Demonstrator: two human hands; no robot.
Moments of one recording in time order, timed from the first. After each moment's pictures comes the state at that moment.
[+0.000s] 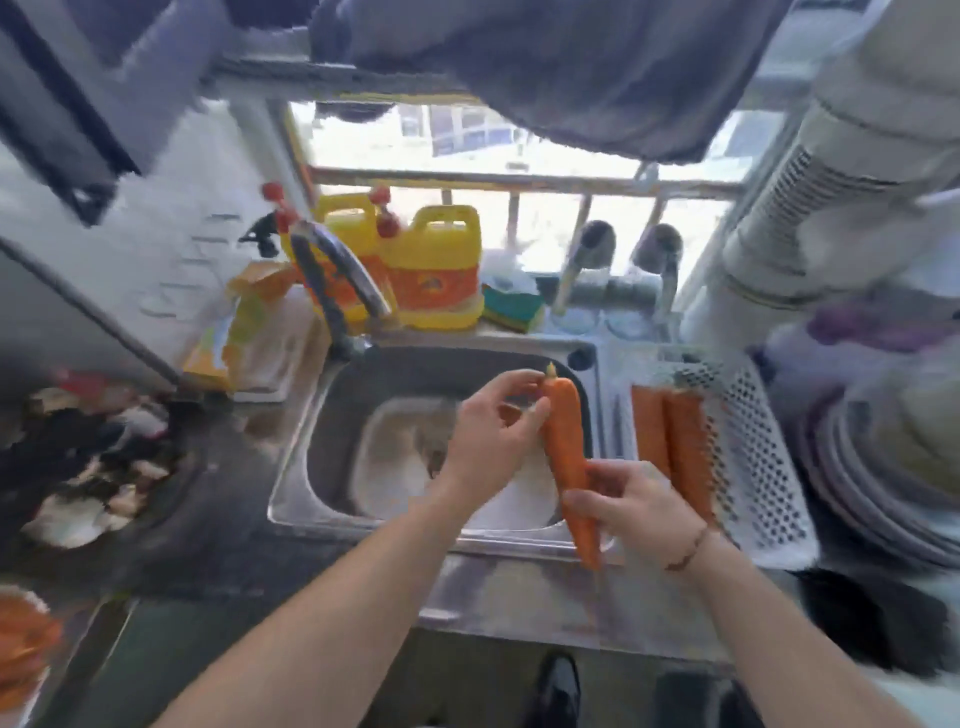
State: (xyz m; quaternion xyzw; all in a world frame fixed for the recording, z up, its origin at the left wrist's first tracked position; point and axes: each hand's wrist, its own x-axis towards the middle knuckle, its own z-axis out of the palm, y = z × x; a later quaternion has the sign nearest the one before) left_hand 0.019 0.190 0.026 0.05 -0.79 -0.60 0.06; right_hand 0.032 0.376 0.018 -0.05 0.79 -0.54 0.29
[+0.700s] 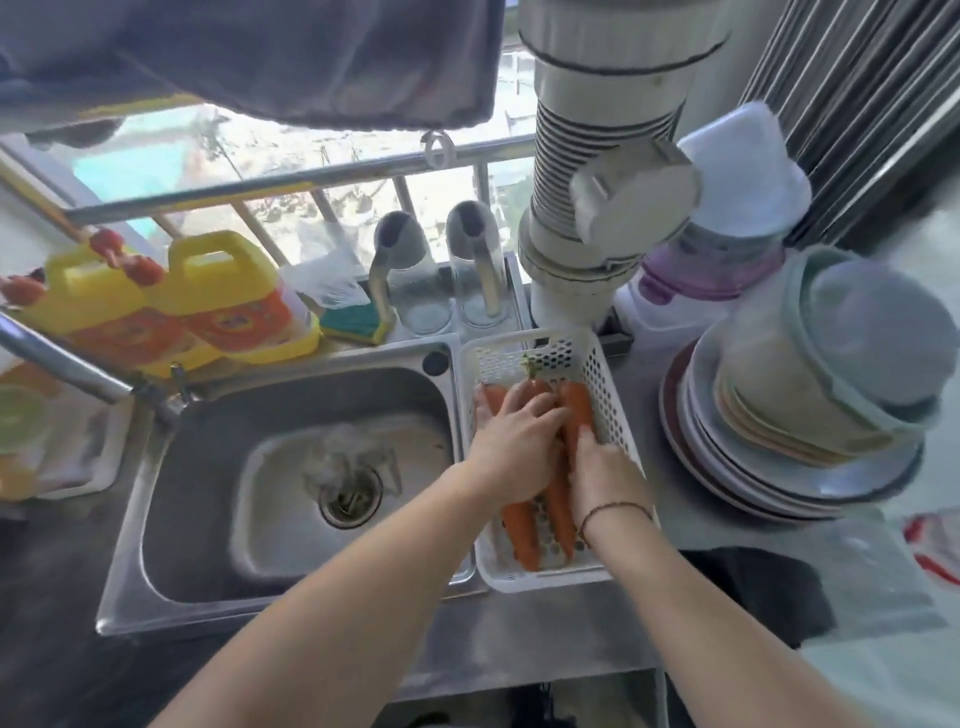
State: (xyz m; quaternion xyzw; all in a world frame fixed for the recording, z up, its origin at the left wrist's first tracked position) left_hand -0.074 0.391 -0.029 -0.21 -0.96 -0.11 -0.17; right_hand -0.035 0.508 -0.044 0.11 0.96 -0.17 0.18
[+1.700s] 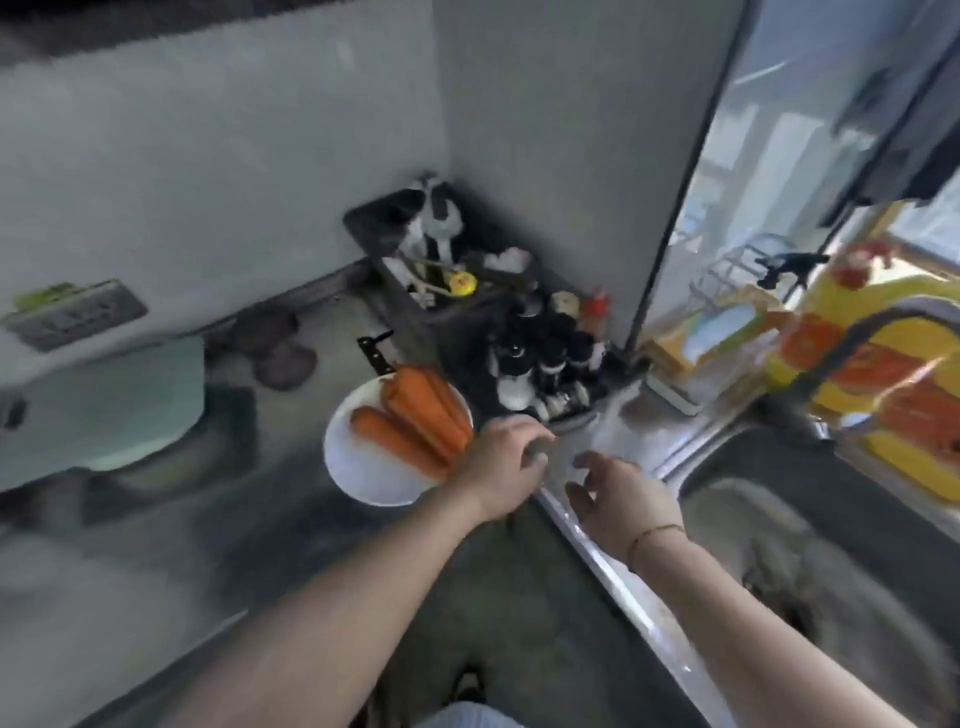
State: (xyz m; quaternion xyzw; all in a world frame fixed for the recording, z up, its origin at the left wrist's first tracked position) left_hand 0.255 -0.132 -0.003 0.31 -0.89 -0.31 0.12; right_hand 0.133 -0.010 0.021 -0.48 0.85 -0.10 0.19
